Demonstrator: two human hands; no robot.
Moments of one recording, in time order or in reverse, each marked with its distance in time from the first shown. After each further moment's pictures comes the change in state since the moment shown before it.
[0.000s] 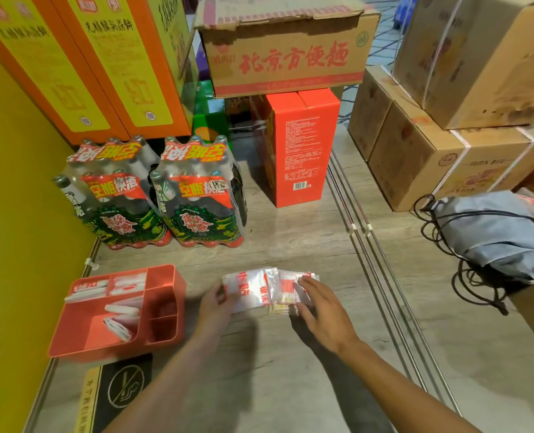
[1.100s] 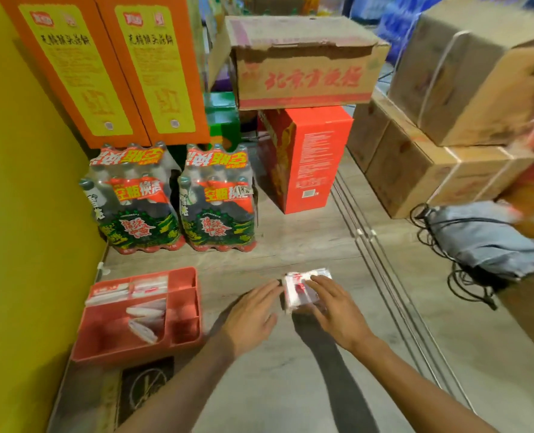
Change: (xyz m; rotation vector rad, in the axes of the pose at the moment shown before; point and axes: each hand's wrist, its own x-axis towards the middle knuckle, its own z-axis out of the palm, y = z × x) left_hand -0.008 0.011 -0.030 1.076 -0.447 0.708; right_hand -0.005 -0.053 -0.006 -0.257 -0.025 -0.037
